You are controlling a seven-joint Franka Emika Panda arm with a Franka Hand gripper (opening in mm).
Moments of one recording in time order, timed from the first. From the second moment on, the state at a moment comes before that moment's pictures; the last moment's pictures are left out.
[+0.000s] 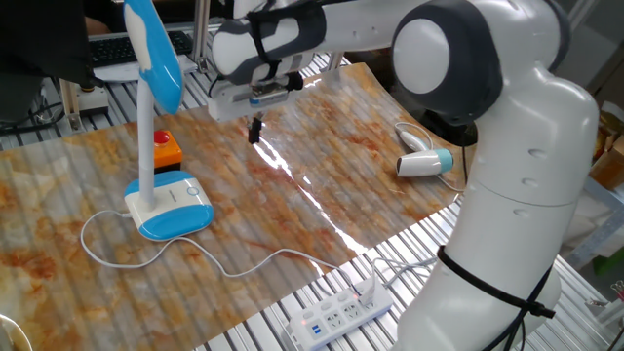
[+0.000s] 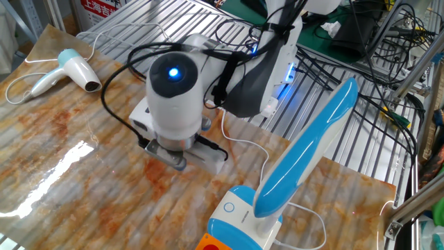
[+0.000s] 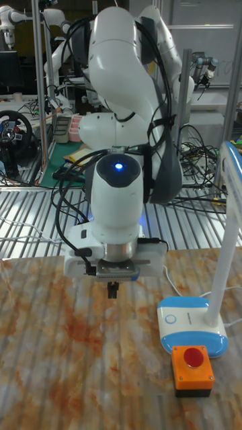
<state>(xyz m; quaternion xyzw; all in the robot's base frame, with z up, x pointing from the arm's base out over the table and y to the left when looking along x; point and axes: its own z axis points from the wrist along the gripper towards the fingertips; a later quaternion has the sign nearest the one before) 0.580 -0.003 0.184 0.03 -1.00 0.02 0.07</state>
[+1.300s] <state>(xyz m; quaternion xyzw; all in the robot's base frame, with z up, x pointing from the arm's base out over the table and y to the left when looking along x) 0.563 -0.024 0.240 0.01 -1.00 0.02 0.07</state>
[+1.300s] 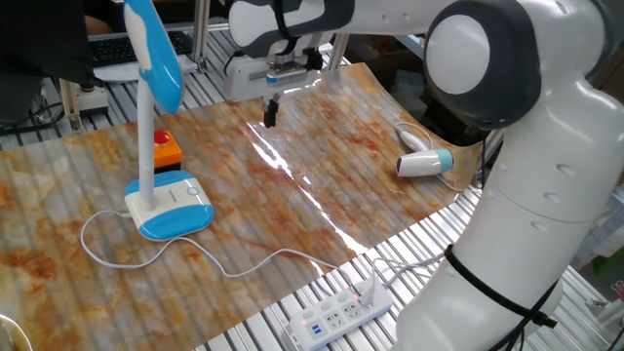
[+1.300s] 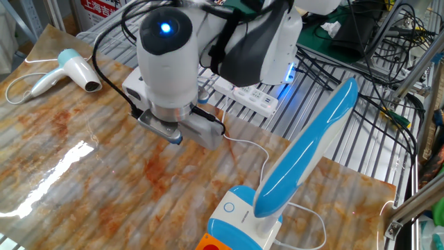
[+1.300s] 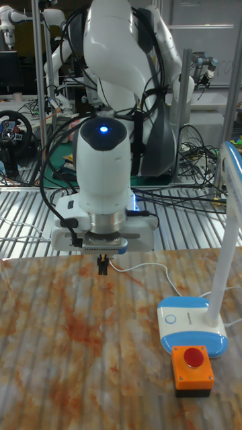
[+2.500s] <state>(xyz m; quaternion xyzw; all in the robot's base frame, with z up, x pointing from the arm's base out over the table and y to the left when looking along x) 0.543 -0.043 0.292 -0.01 -1.00 -0.01 0.06</state>
